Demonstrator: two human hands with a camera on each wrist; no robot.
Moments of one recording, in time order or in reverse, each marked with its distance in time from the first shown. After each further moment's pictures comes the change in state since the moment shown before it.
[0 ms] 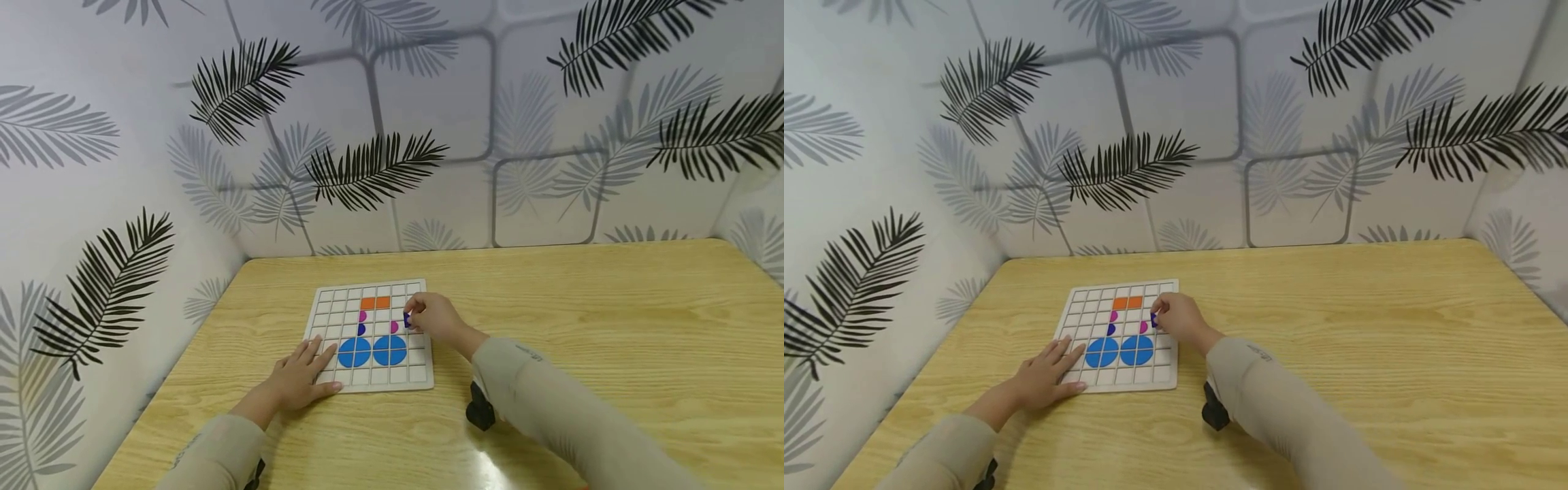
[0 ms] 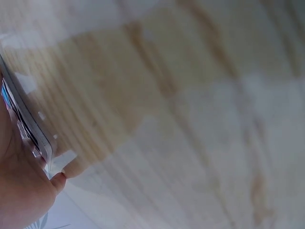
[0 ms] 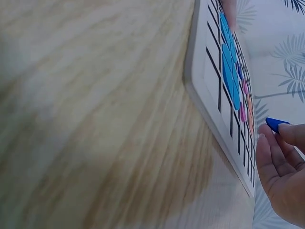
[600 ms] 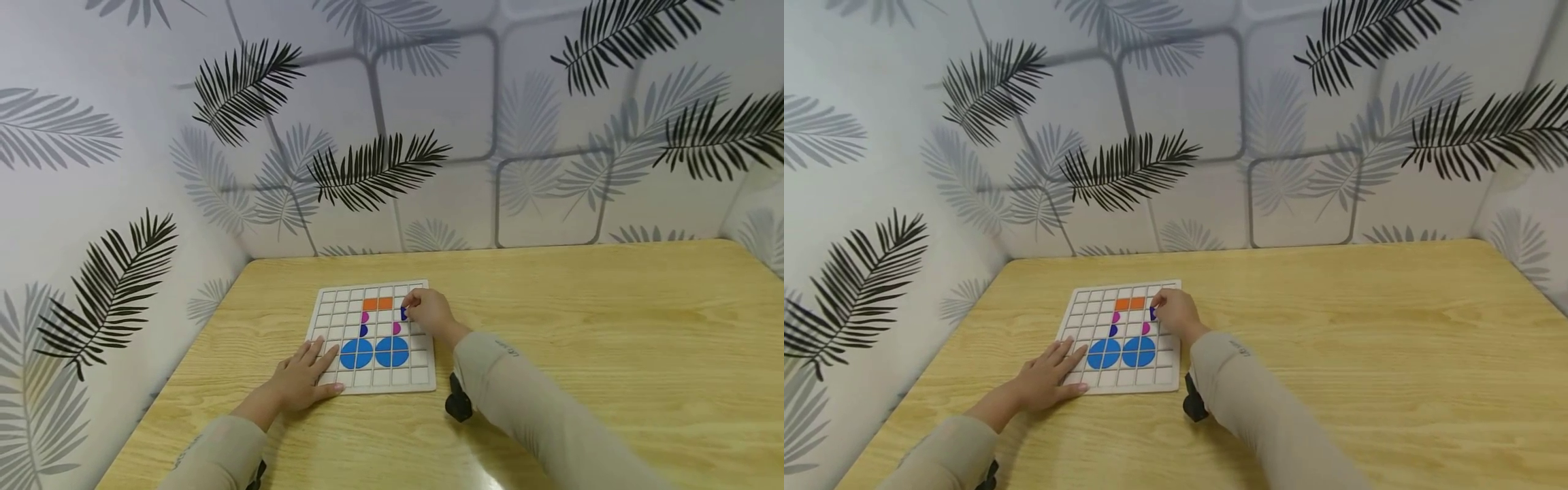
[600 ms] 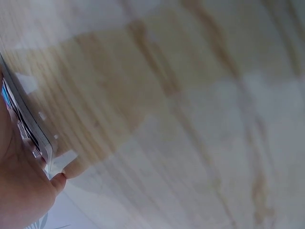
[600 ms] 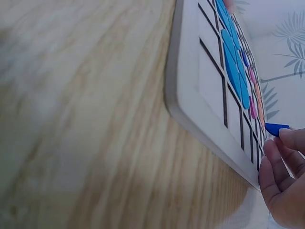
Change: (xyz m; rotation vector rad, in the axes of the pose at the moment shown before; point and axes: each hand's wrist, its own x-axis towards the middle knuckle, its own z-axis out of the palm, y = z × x) left_hand -0.001 0.000 -0.001 -0.004 -0.002 -0.001; right_hand 0.026 0.008 0.012 -0.098 0.105 0.017
